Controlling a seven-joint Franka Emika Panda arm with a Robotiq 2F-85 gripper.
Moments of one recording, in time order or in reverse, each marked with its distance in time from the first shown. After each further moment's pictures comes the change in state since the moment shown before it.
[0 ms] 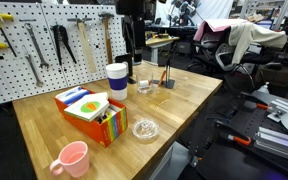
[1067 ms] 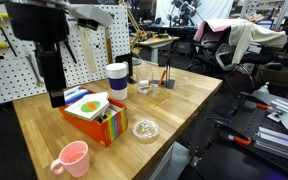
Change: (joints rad) arm 0.142 0.403 0.148 0.388 -0.095 0.087 -0.007
